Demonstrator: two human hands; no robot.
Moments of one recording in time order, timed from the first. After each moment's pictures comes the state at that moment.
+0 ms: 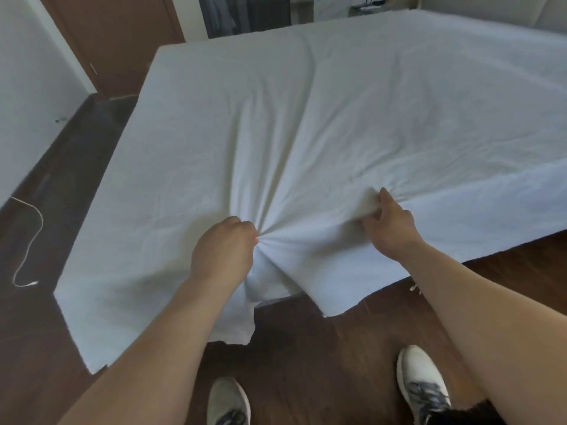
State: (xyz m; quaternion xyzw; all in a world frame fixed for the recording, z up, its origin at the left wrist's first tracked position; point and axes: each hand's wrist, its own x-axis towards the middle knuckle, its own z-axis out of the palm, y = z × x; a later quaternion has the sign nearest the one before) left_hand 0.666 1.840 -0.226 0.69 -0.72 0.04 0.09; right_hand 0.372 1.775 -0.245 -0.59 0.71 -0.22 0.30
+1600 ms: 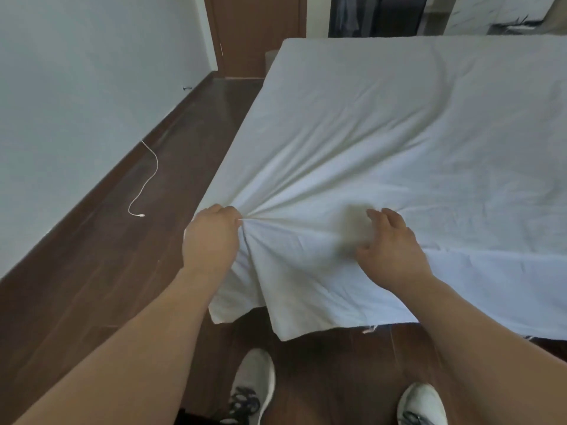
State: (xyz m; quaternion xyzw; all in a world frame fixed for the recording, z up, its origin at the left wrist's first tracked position) left_hand 0.851 1.917 -0.253 0.81 -0.54 0.13 0.19; right_hand 0.561 1.825 -0.225 -0.78 0.59 -0.09 0.18
